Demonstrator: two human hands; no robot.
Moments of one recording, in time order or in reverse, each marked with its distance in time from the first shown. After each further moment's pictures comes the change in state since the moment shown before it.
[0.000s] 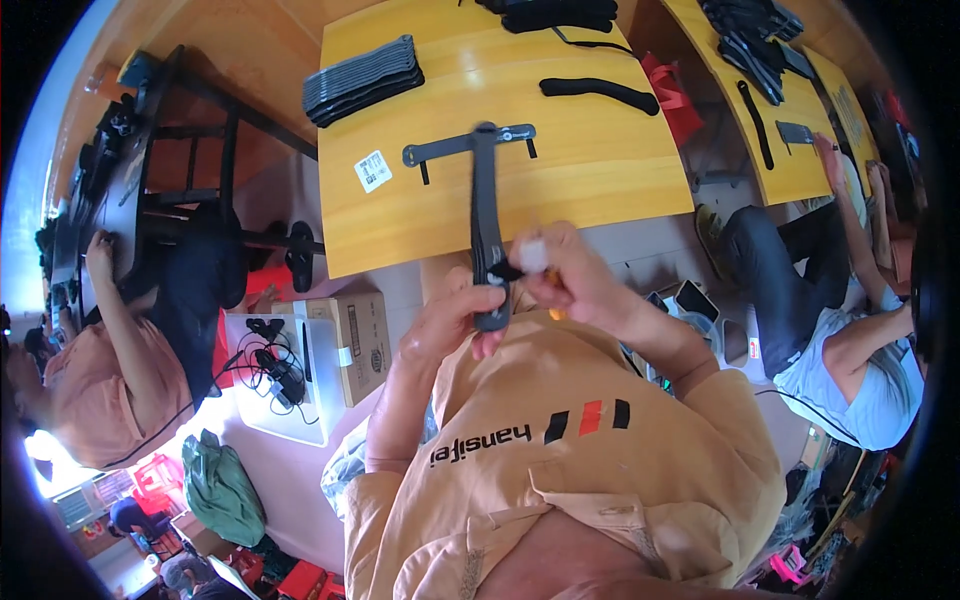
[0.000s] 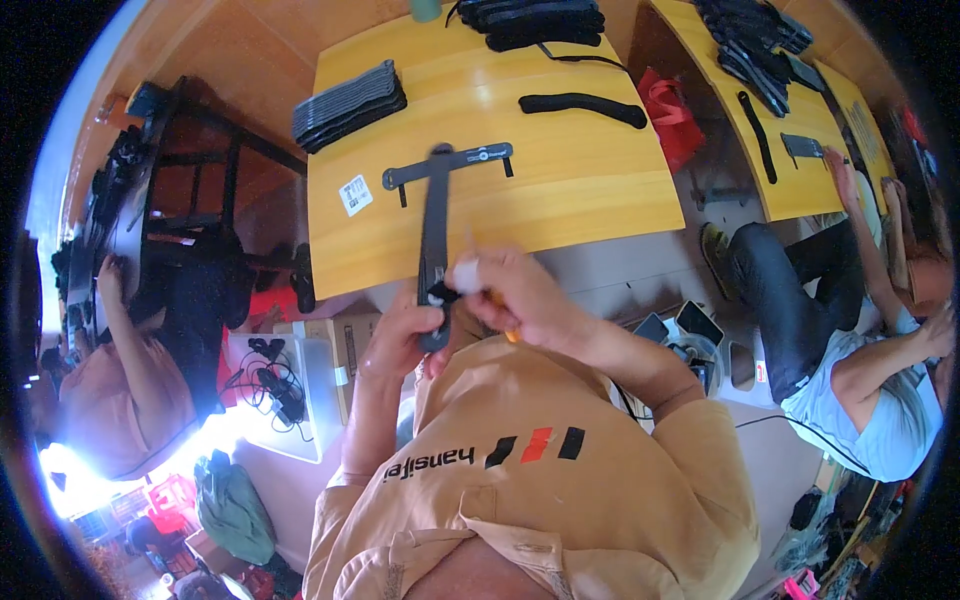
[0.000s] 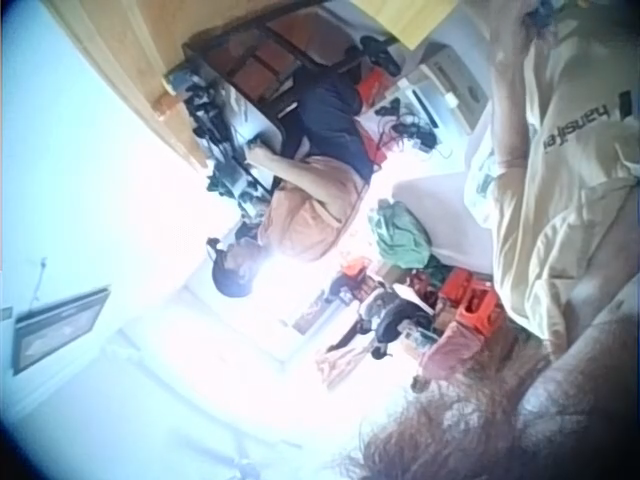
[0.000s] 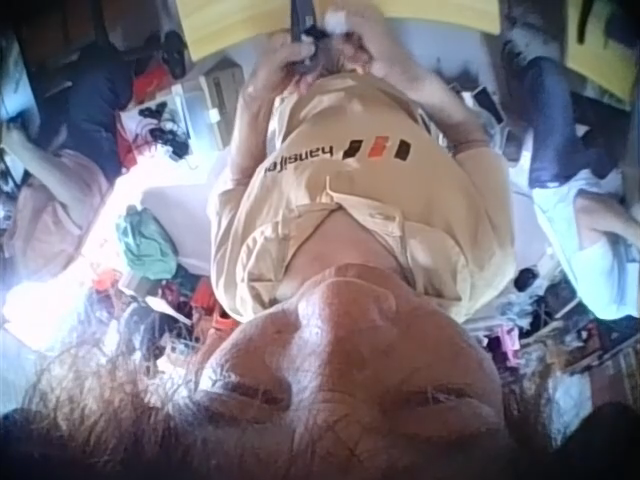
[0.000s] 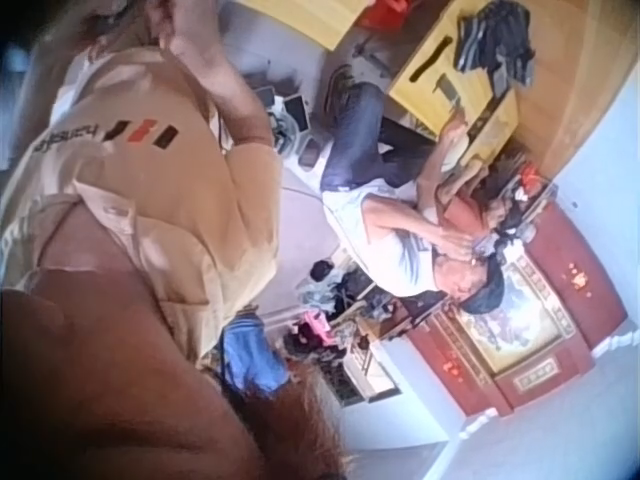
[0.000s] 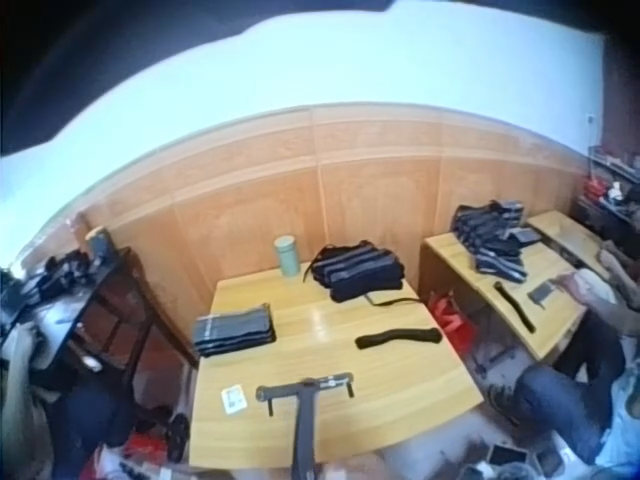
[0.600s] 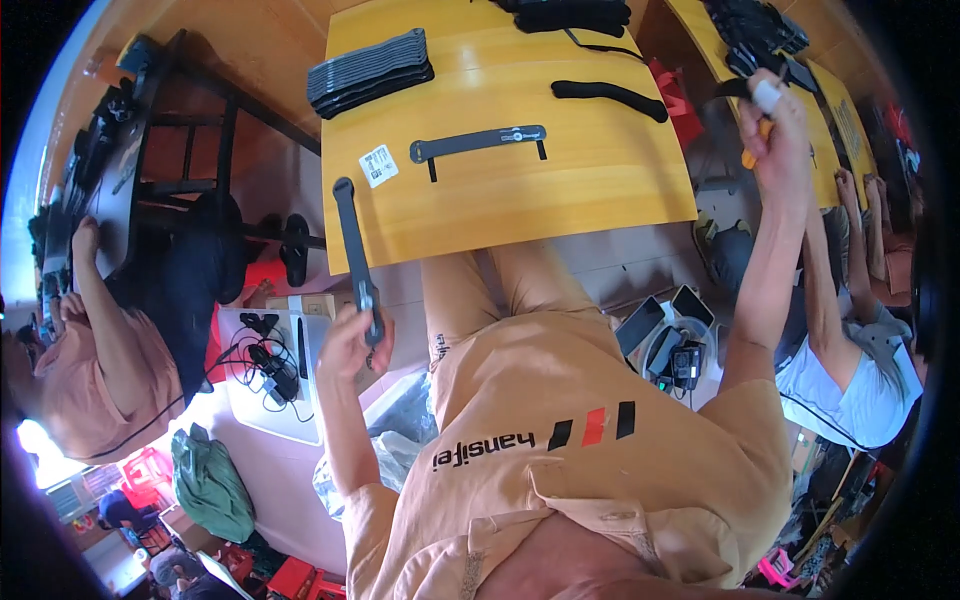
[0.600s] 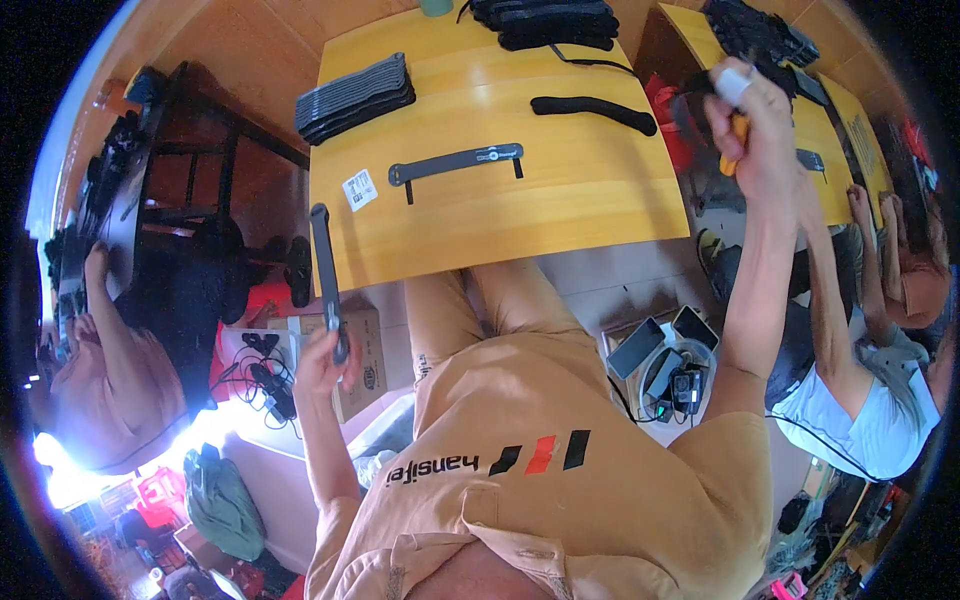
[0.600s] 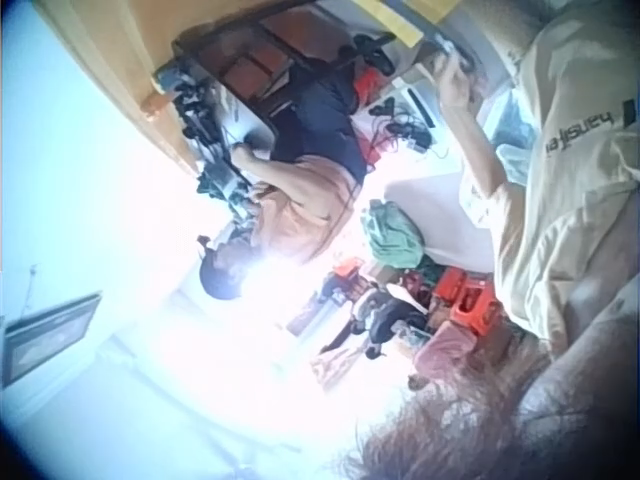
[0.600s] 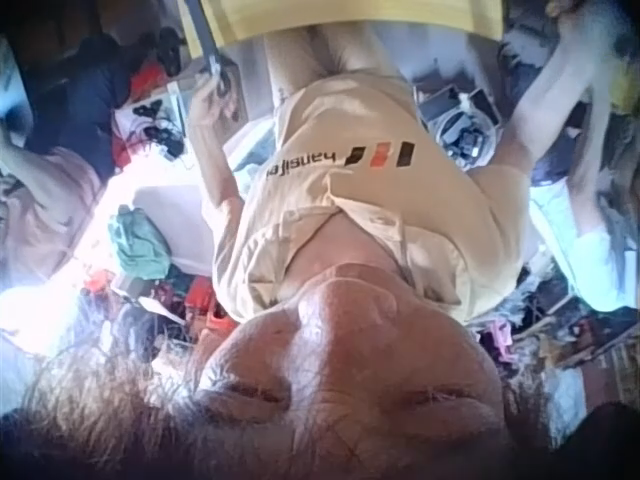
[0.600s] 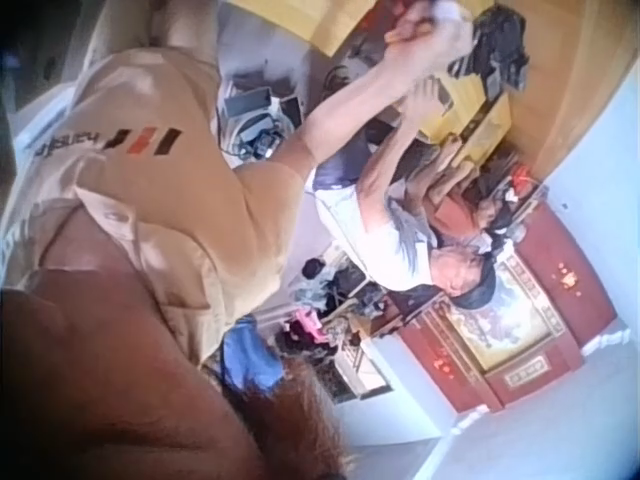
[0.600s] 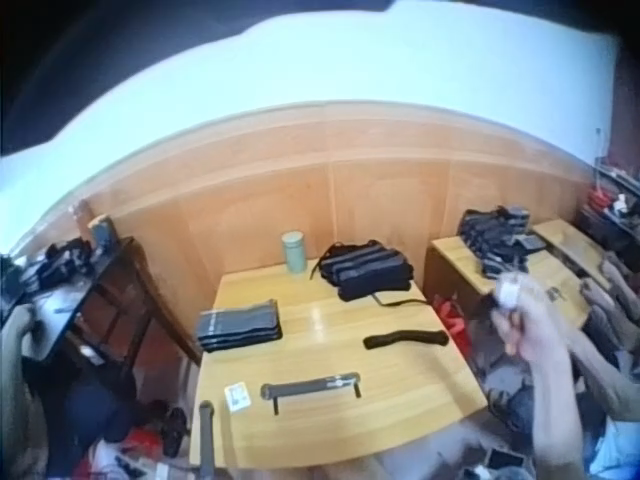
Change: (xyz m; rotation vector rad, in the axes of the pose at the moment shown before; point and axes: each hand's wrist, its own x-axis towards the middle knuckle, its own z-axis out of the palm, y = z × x) left_hand -0.089 -0.019 -0.113 -0.019 0.194 0.078; right_hand -0.040 -0.168 -0.064 -0.622 0.647 -0.737
